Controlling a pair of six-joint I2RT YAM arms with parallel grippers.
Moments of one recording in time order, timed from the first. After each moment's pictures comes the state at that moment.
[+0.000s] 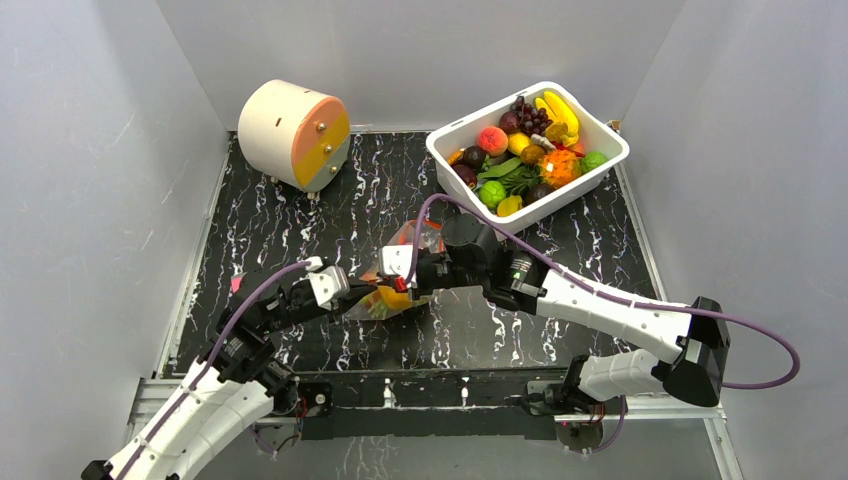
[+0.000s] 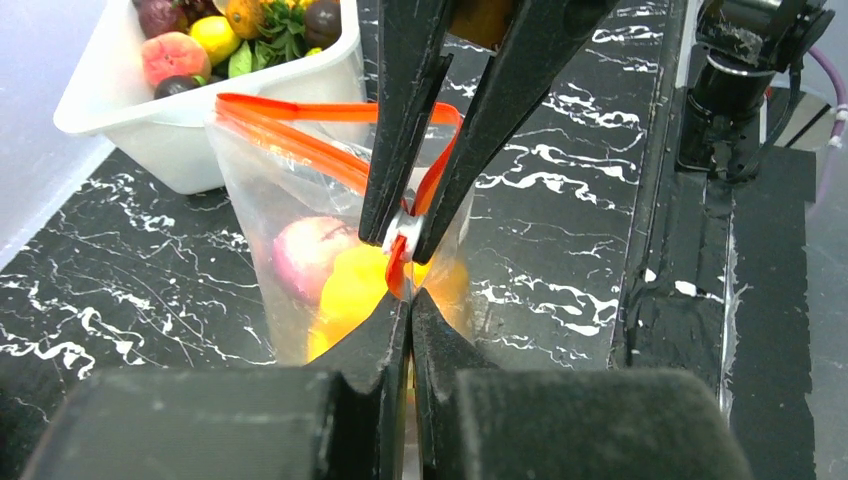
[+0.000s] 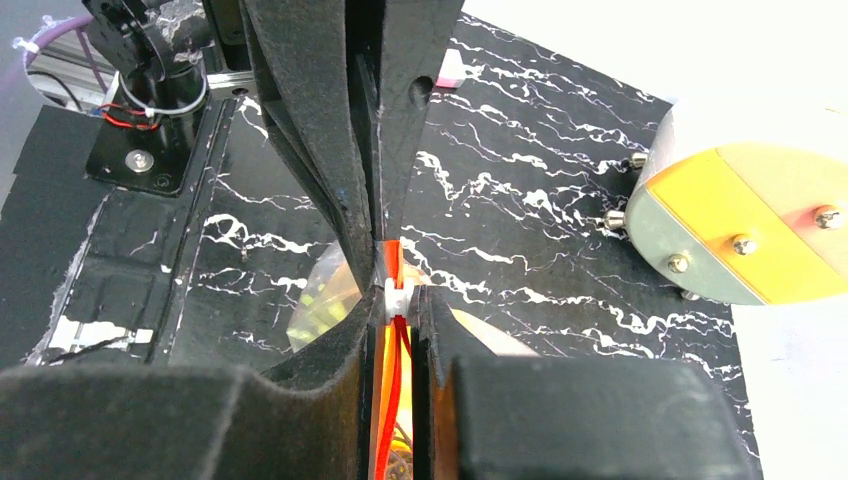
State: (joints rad) left arm -0.62 0.46 0.54 -0.24 0.55 0.26; right arm 1.05 1.26 1.09 -0.13 -0.43 -0.58
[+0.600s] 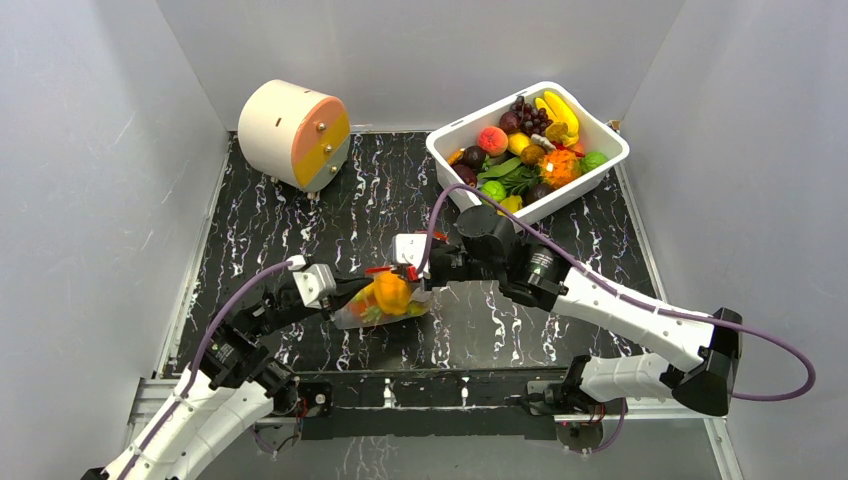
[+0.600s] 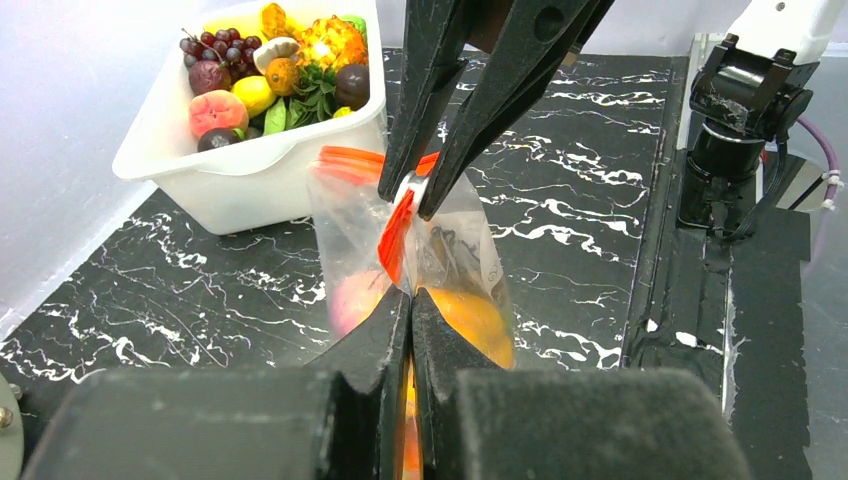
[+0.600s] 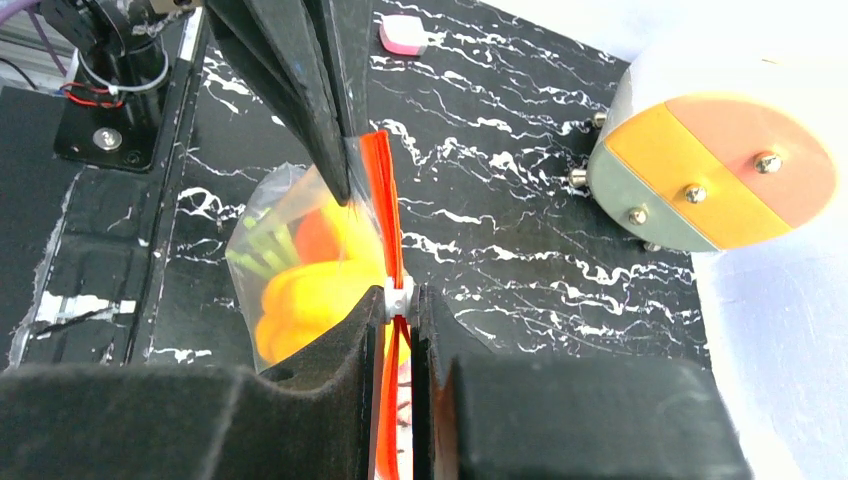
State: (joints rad) left arm -0.62 0.41 0.58 -0.20 0.52 0.20; right arm 1.02 1.20 1.14 -0.25 -0.37 -0.59
